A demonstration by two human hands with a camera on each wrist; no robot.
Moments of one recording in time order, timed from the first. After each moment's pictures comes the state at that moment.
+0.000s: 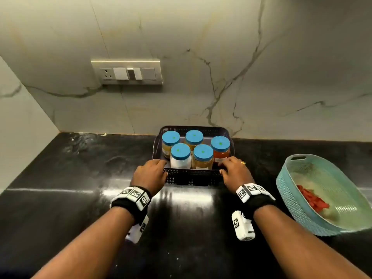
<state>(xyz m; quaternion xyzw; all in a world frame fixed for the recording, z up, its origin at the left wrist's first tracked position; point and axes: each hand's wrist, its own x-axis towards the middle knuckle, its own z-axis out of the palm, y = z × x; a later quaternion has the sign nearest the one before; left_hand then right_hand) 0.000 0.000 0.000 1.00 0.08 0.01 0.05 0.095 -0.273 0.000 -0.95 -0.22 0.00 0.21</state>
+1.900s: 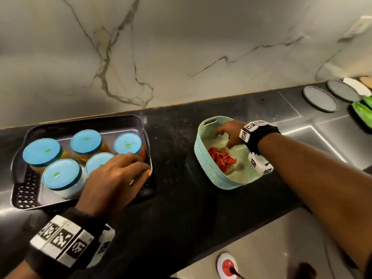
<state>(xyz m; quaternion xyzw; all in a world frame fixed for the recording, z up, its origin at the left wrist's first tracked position) 0.039 -0.152 0.026 0.94 -0.24 0.10 0.20 0.216 -0.518 0.033 -0.95 -0.15 0.27 -0.10</state>
